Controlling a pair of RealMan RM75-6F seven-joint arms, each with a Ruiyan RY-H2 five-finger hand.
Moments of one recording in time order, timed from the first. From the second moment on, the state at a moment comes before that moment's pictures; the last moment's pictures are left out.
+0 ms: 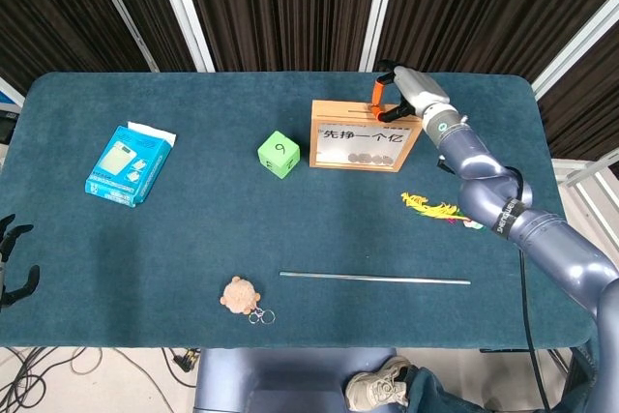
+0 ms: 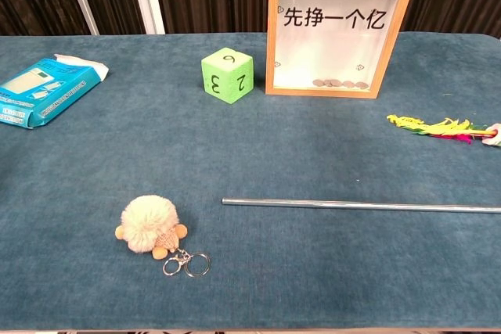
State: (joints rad) left arm -0.10 -1.04 -0.08 -1.73 1.23 1.33 0.03; right arm 1.18 -1.32 0.41 -0.91 -0.83 0.21 0.28
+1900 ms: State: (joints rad) left arm -0.10 -1.03 -0.08 -1.74 1.21 1.33 0.04; right arm 1.20 -1.31 0.36 -0.91 -0.86 0.16 0.36
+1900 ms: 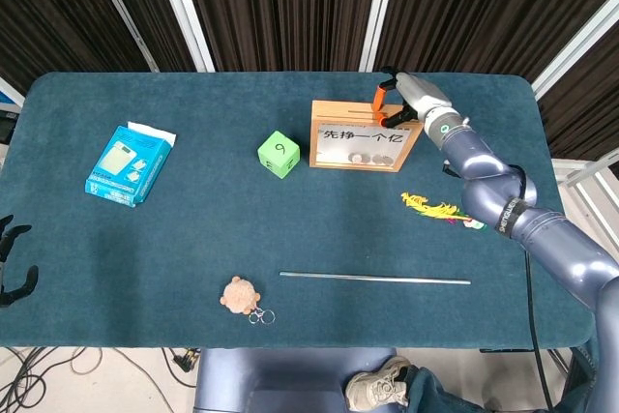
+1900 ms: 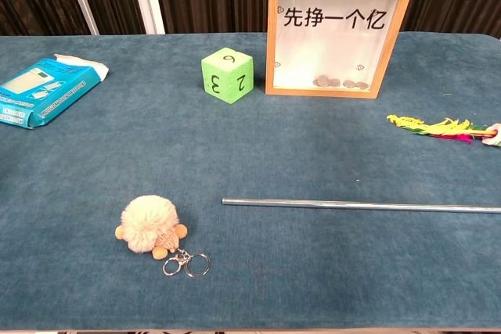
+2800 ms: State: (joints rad) left arm -0.09 -1.04 -0.07 -1.72 1.26 1.35 0.03; right arm 0.81 -1.14 0.27 -1.41 -1.07 1.09 -0.04
